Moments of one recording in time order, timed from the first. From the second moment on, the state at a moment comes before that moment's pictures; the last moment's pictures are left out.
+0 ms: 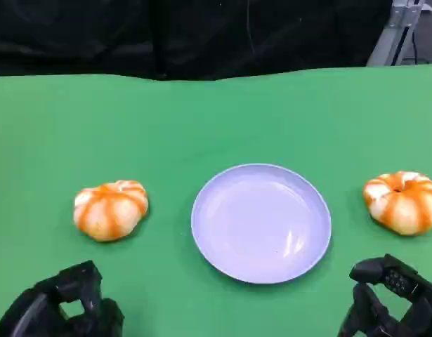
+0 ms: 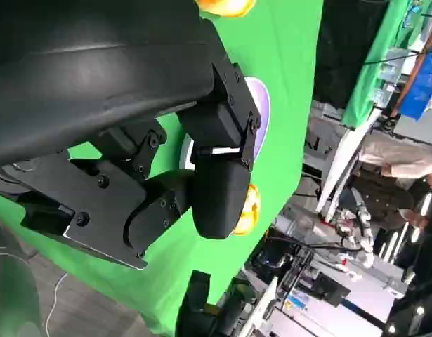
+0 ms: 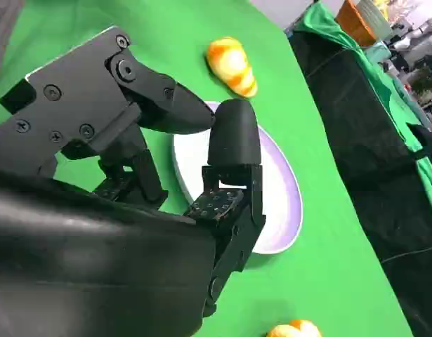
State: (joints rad) left arm 0.27 0.17 0.16 -0.08 -0.58 0.18 -0.65; right arm 0.37 0.06 -0.09 -0.41 0.46 0.46 0.12
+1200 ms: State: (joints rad) left arm 0.23 0.26 0.14 -0.08 0.09 -0.28 -0.33; right arm 0.37 0.06 -0.09 -0.42 0.46 0.47 0.12
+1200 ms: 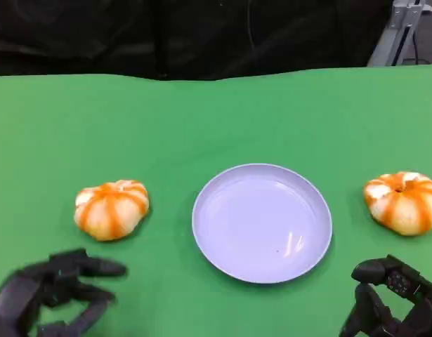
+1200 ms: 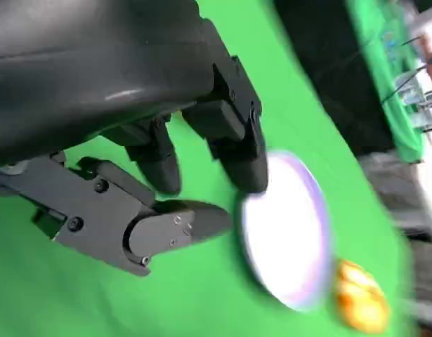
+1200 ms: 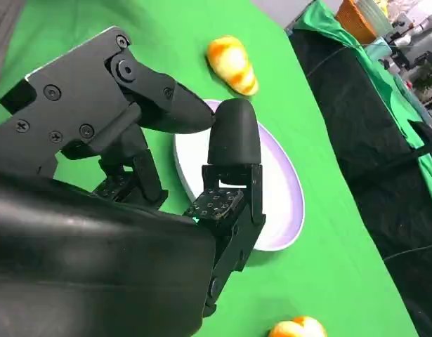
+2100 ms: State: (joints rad) left arm -0.27 0.47 -0.12 0.23 0.70 -0.24 -0.06; right arm 0.36 0.05 -0.07 -0.41 0.45 0.46 0.11
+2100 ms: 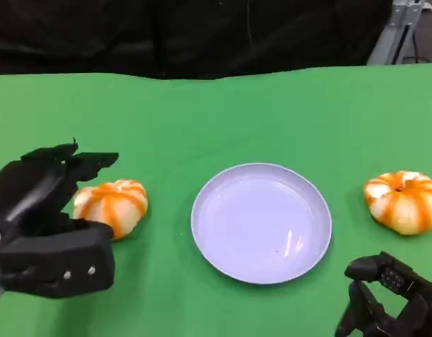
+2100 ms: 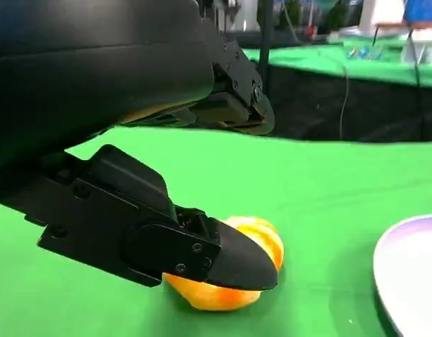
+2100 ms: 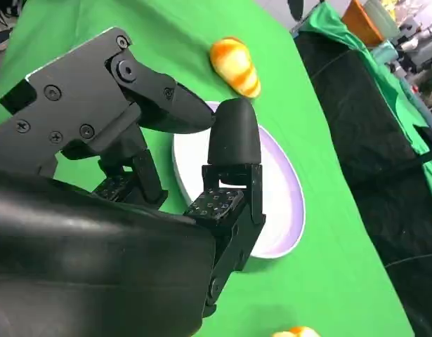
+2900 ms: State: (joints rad) left arm -0.47 0.44 -0.29 0.61 0.67 -0.20 -0.05; right arm 0.37 0.06 -0.06 -0.43 0.45 0.47 0.10
